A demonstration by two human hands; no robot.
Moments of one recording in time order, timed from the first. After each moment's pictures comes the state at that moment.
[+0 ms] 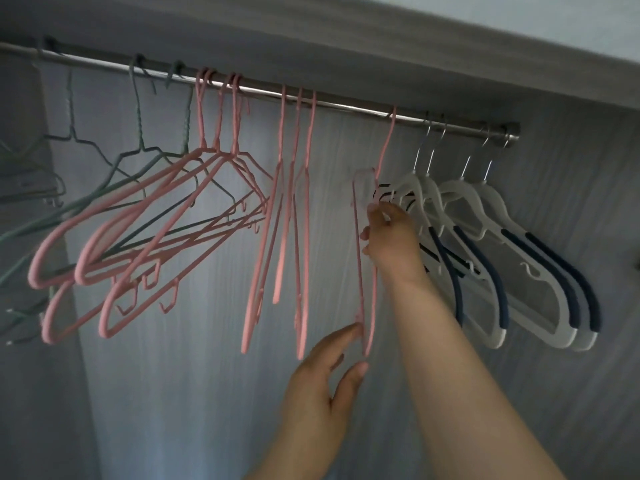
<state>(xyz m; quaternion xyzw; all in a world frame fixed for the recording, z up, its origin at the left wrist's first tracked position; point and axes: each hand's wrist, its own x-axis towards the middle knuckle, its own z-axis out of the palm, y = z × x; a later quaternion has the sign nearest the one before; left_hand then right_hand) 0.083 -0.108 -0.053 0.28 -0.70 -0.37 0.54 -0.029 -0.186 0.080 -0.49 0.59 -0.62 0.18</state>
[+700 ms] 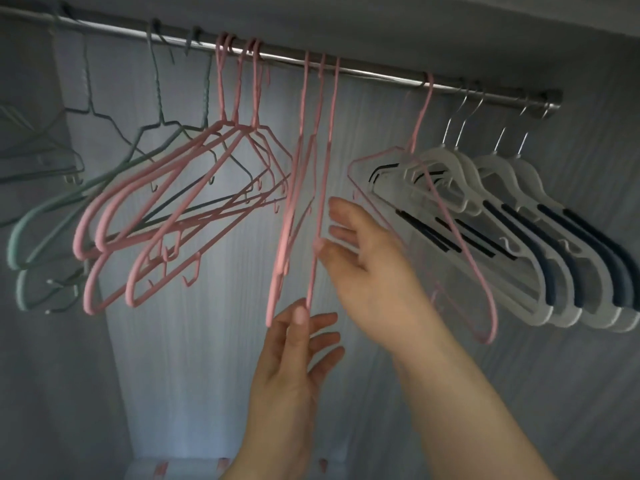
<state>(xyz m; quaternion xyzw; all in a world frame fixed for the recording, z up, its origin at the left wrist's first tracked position) 0.118 -0.095 -0.037 0.24 -0.34 -0.63 0.65 0.045 -0.101 0.058 -0.67 0.52 -0.50 0.16</state>
